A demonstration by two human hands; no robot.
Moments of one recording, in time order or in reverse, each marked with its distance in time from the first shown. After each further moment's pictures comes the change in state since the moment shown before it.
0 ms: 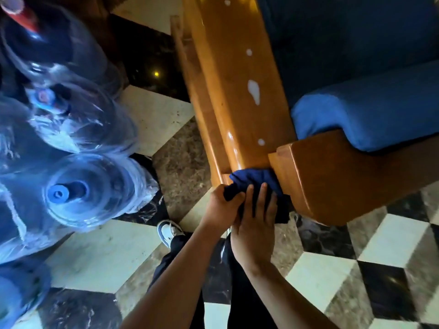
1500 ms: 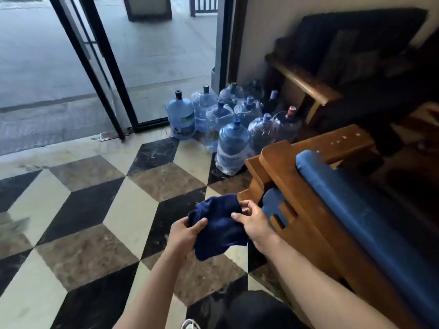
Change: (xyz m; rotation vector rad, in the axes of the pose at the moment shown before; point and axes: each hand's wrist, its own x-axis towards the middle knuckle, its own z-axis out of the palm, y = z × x) left_hand -0.334 -0.058 0.581 -1.156 1.328 0.234; right_hand -0.046 0.477 -0.200 0.621 -1.022 -1.057
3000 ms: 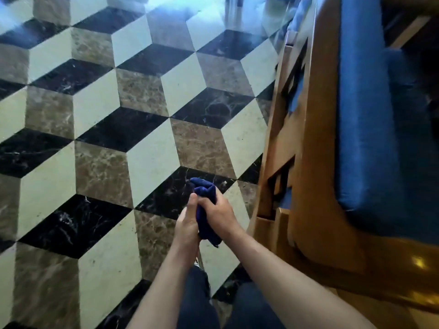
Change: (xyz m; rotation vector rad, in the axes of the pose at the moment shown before) left_hand -0.874 -0.646 0.437 -0.670 0.553 -0.196; right_hand -0.753 0.542 -0.485 -0.233 -0.751 0.050
